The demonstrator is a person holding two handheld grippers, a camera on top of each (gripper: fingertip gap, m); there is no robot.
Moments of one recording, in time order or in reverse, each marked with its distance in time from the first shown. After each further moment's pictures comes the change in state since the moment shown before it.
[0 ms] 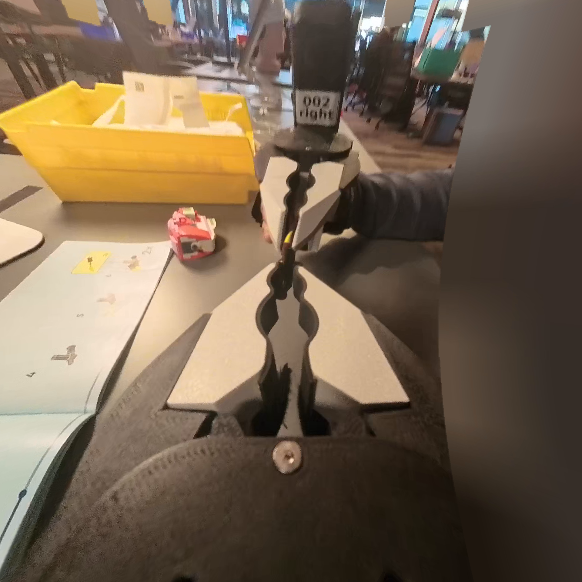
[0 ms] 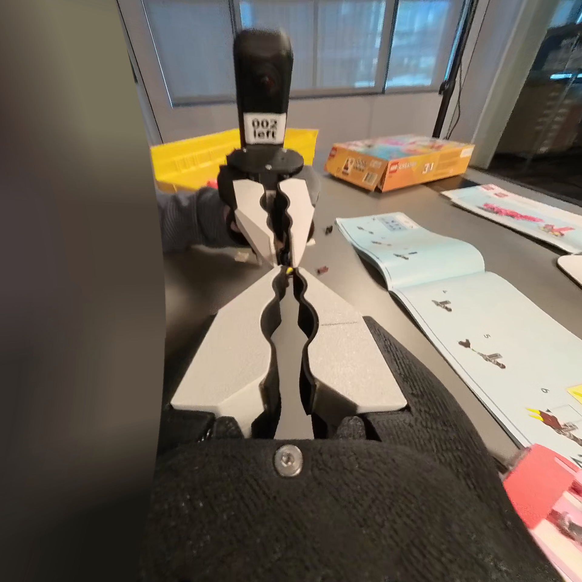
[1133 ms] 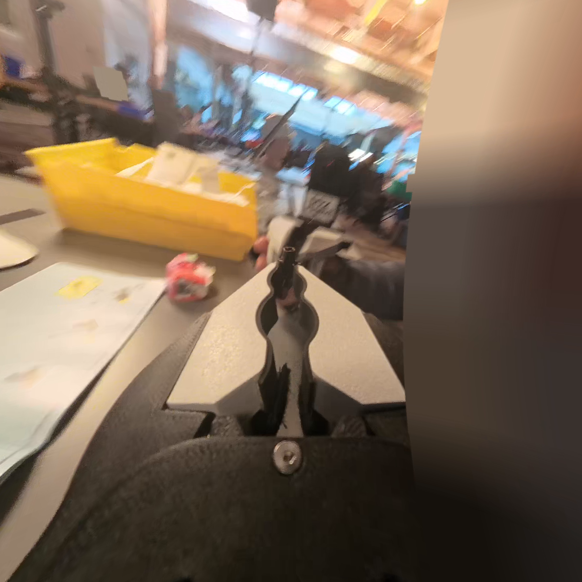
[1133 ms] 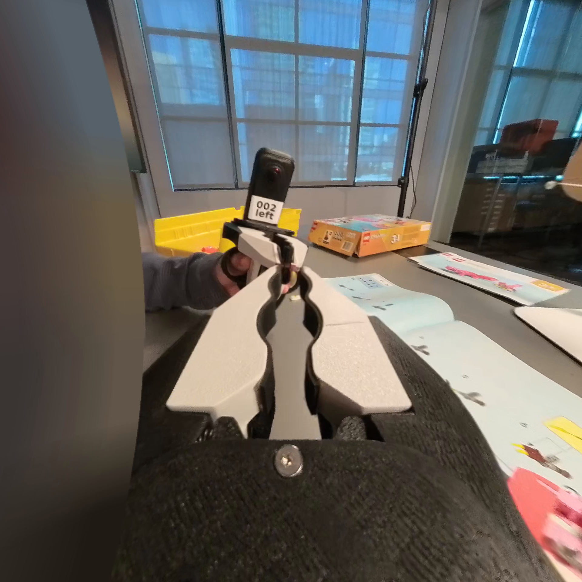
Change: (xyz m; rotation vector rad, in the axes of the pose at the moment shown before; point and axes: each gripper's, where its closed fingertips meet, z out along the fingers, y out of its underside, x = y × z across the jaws) left arm -0.008 -0.035 -0.006 0.262 0.000 -0.186; right arm 0.006 -0.032 -0.012 0.262 0.052 -0.026
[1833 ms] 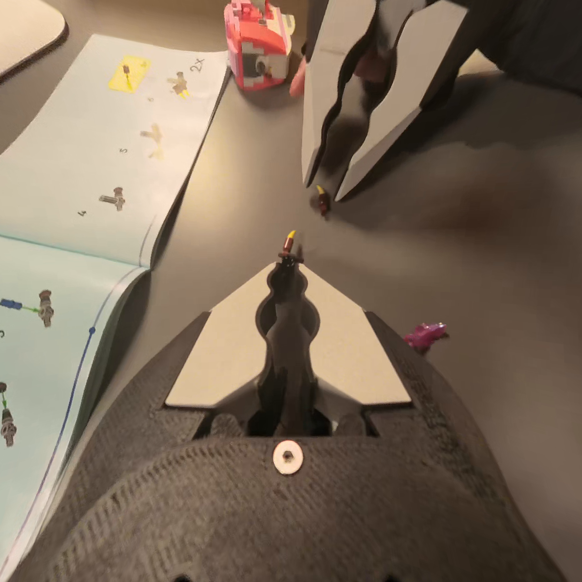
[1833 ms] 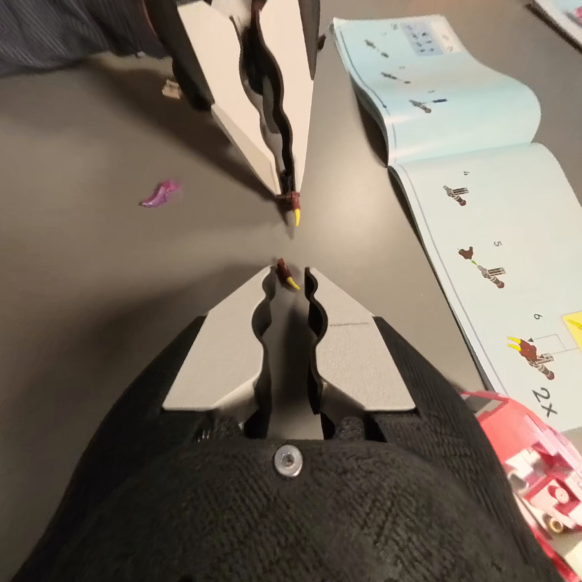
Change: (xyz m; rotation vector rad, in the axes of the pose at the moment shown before) left arm -0.060 0.104 -0.046 -0.716 -0.316 0.141; right arm 0.024 0.122 -0.015 -0.802 -0.044 -0.054
